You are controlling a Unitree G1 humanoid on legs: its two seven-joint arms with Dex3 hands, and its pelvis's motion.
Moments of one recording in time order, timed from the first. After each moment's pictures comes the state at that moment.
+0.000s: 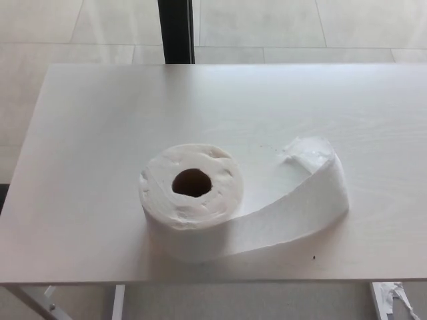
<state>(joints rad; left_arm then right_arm) 0.44 0.78 0.40 0.98 -0.01 0.07 -0.29 0.17 -0.84 -0.37 1.23 -0.04 -0.10 0.21</state>
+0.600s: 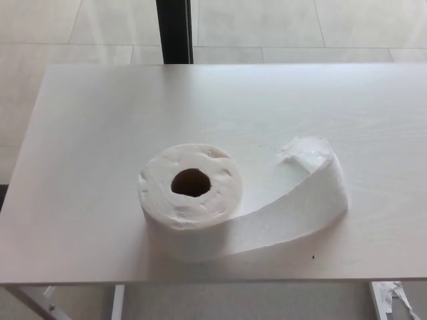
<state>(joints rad) 0.42 0.77 0.60 0.79 -0.12 0.04 -0.32 0.11 -0.84 -0.61 1.13 0.11 -0.21 0.22</state>
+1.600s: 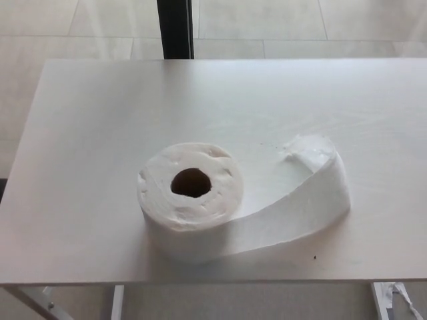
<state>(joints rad) -0.20 0.70 0.32 -0.21 -0.02 0.15 -0.25 -0.24 -0.68 -0.29 0.28 0.07 -0.20 0.24</state>
